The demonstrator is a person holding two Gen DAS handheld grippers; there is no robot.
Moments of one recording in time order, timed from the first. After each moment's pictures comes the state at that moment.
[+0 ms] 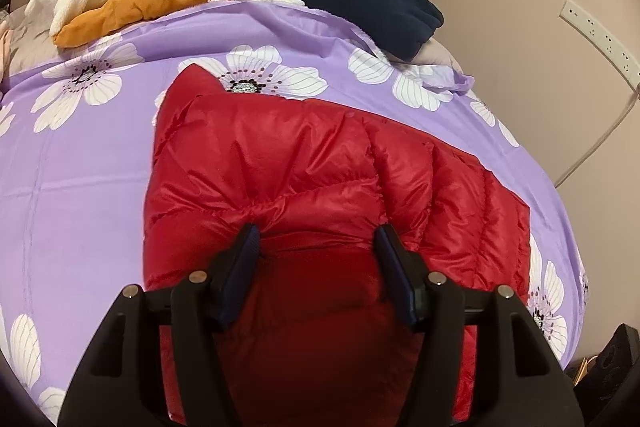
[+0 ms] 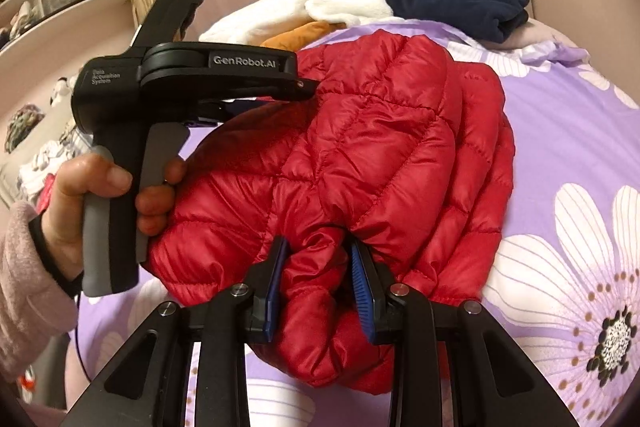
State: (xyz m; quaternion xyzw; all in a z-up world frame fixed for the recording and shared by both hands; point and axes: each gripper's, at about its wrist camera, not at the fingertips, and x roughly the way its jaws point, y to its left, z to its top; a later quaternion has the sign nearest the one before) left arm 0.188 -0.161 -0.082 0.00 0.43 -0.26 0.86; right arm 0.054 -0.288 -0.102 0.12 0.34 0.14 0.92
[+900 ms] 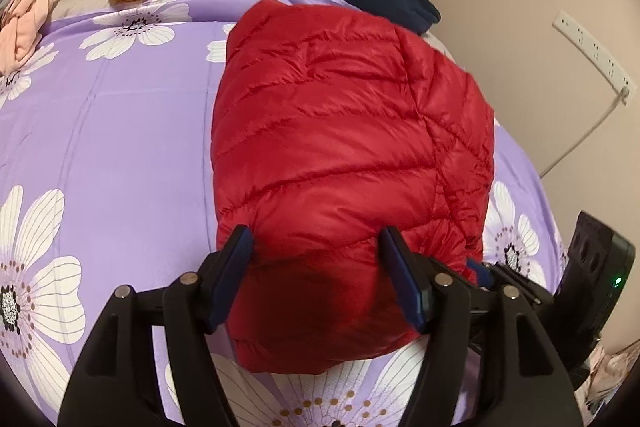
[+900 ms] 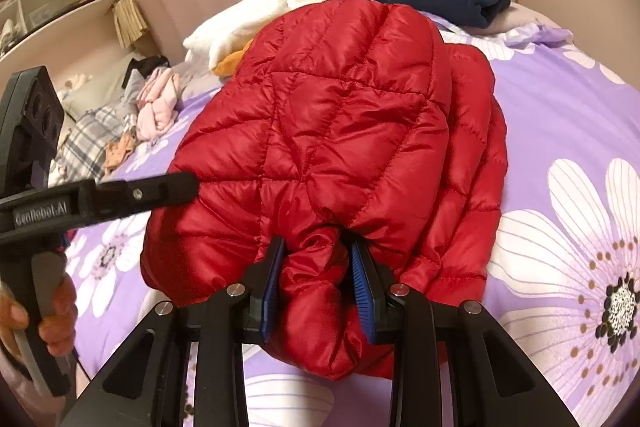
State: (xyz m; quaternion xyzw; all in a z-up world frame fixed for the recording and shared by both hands) left arm 0.088 -0.099 -0.083 -0.04 0.45 -0.25 0.86; right arm 0.057 -0.291 -0.107 0.14 0.36 0.12 0.92
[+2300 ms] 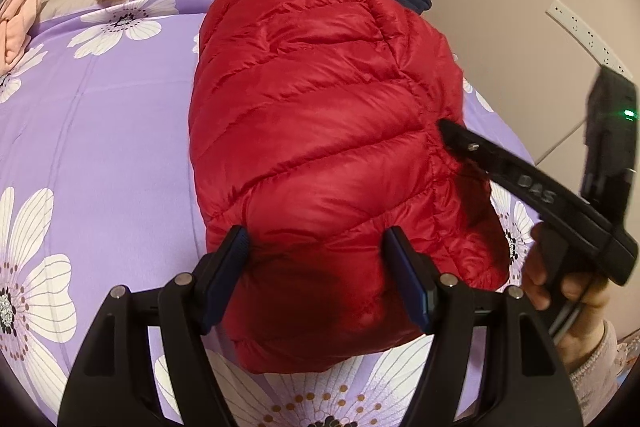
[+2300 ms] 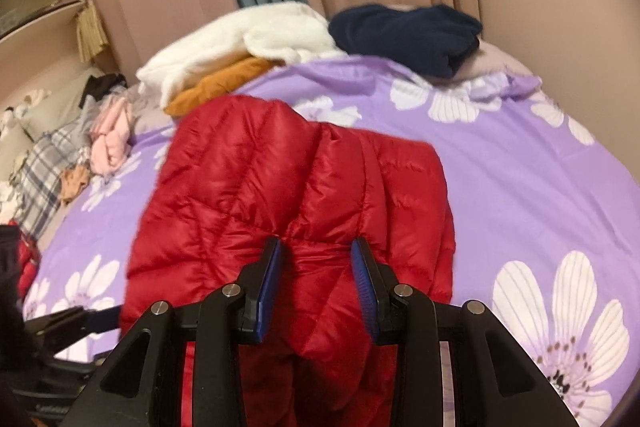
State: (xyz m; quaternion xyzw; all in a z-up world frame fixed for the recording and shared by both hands) left arm 0.085 -0.107 -0.087 -0.03 0.46 -0.27 0.85; right arm 0.110 -0.312 -0.069 0.12 0.35 0.02 0.93
